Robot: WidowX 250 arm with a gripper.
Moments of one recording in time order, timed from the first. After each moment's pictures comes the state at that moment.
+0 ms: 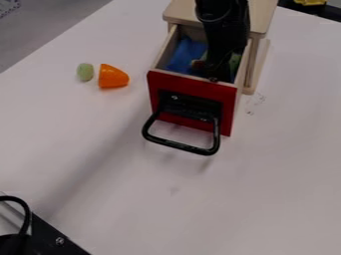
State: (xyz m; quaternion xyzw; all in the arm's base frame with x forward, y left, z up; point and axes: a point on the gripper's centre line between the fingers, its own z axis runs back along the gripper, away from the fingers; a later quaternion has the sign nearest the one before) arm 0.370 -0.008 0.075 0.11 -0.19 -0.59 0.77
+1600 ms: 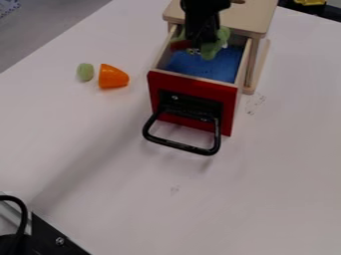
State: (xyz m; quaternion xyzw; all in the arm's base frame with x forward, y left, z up) arm 0.331 0.014 0.149 0.15 -0.23 -0.54 0.80
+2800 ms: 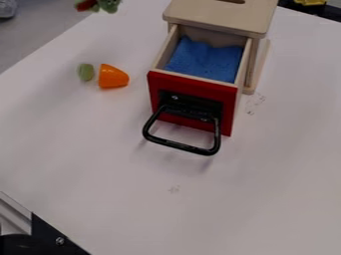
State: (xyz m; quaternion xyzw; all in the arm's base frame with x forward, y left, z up) arm 0.370 0.196 0.126 0.23 -0.12 -0.34 0.90
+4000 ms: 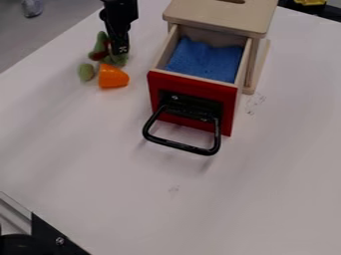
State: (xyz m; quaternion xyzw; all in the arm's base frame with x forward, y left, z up) arm 0.386 0.202 0.042 0.14 -0.09 -0.34 0.93
